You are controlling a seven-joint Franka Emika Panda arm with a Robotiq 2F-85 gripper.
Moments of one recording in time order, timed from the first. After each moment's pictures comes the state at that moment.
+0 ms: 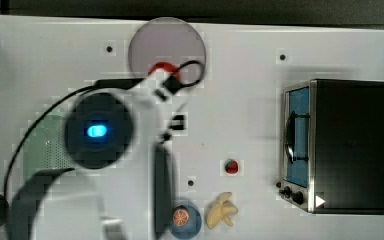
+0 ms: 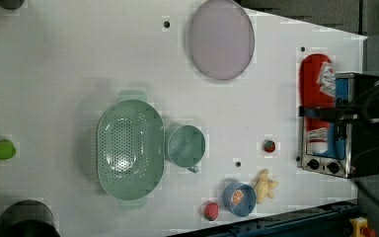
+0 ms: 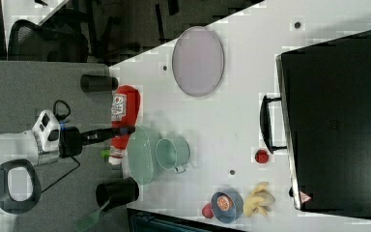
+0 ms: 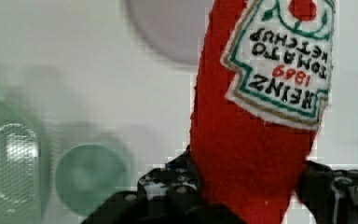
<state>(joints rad) -0.11 -0.16 0.31 -2.09 0.01 0.41 -0.64</state>
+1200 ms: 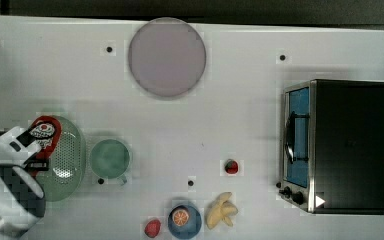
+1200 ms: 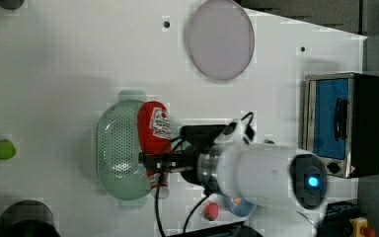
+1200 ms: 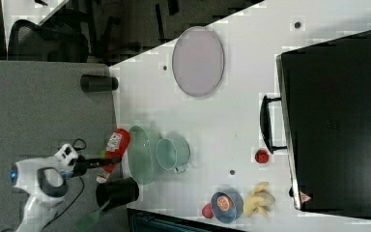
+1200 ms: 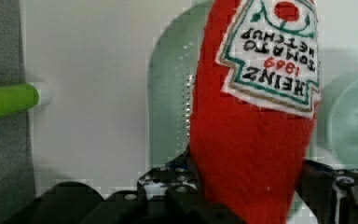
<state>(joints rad) 0.01 0.26 0.76 -2.11 -0.04 0.80 -0.01</state>
